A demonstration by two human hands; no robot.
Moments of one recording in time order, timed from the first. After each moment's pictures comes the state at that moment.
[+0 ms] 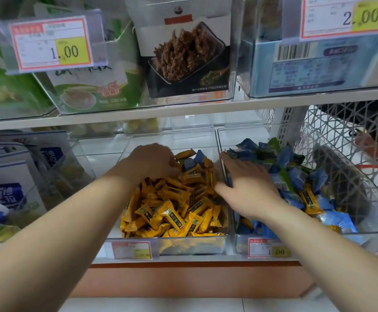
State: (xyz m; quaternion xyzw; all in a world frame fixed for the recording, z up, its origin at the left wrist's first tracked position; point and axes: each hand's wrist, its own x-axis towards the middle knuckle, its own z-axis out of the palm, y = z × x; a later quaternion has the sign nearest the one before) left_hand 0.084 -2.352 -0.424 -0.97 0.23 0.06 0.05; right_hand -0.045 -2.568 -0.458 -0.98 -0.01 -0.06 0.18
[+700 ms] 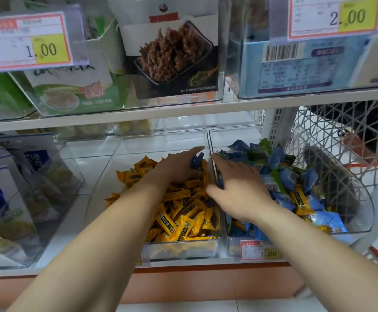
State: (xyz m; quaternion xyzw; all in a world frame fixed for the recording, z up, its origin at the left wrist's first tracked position) left_hand 0.110 -2.417 -0.481 -0.94 0.28 0.09 -0.16; right_hand -0.044 -2.568 -0.457 -0.98 -0.02 -0.06 0.19
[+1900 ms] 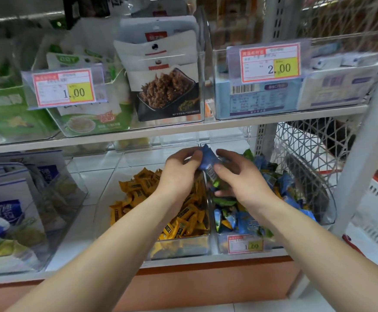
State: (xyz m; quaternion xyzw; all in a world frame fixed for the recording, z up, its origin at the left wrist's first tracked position) left_hand -0.028 -2.436 -0.408 -0.72 0.11 0.03 -0.69; right_hand -0.080 -2.578 -0.422 -0.70 0.02 -0.10 0.70
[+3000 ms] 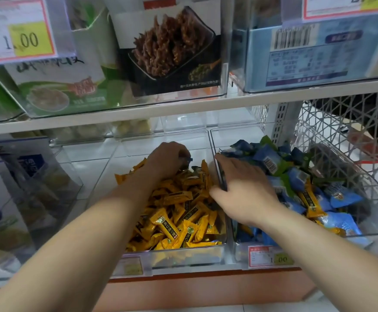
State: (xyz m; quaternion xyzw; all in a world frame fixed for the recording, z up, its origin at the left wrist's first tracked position) left_hand 0.118 -2.395 -0.464 -0.95 0.24 -0.02 -0.19; right_hand -0.045 -2.563 -0.456 -0.98 -0.01 -0.10 0.19
